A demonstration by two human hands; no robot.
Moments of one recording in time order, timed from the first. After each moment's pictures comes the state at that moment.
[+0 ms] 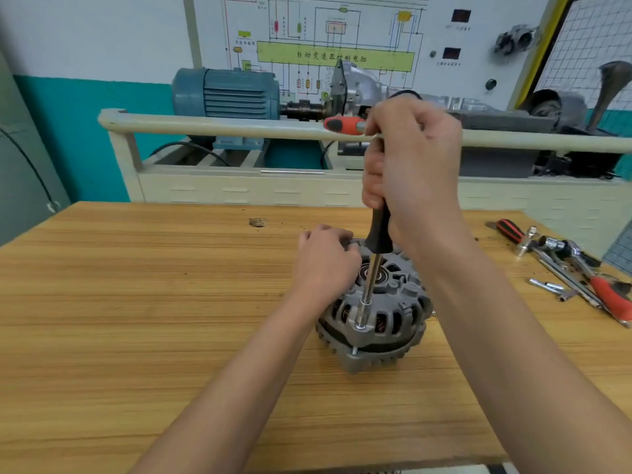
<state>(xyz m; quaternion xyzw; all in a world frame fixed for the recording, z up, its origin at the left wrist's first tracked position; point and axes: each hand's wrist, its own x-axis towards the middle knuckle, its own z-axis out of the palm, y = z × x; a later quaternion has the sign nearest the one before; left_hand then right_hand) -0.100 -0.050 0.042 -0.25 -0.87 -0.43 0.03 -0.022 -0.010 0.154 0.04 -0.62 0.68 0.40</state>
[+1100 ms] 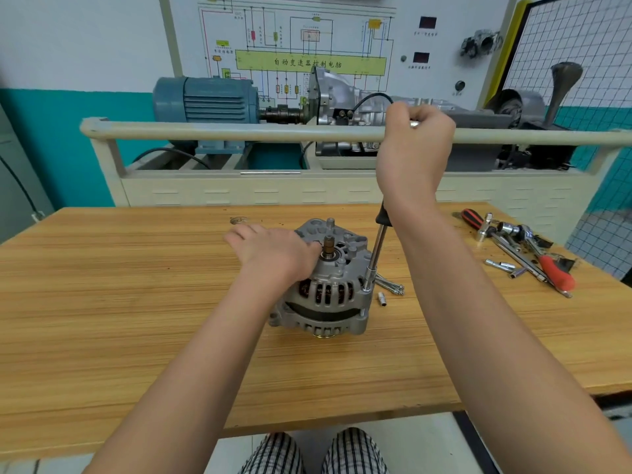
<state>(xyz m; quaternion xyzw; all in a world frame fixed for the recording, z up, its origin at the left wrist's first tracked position) -0.071 -0.065 0.070 -0.11 -0.99 0.03 -0.01 0.003 0.031 0.156 -0.15 -0.64 0.51 0.55</state>
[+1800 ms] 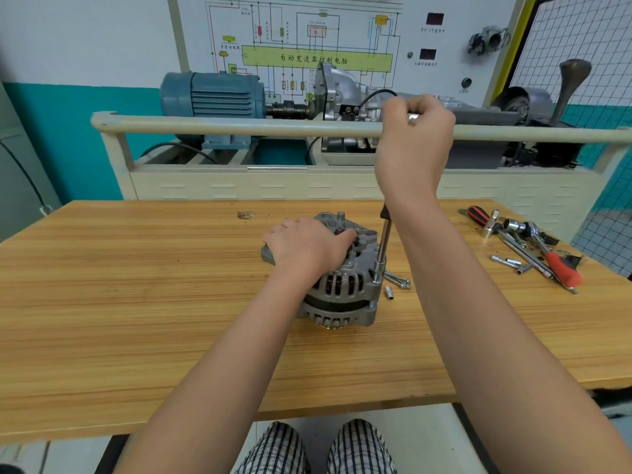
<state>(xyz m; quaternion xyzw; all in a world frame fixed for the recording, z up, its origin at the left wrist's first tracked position) -0.074 -0.044 0.053 -0.16 -0.98 -0.10 0.04 0.002 0.016 0.153 -0.15 -0.68 0.46 0.55</state>
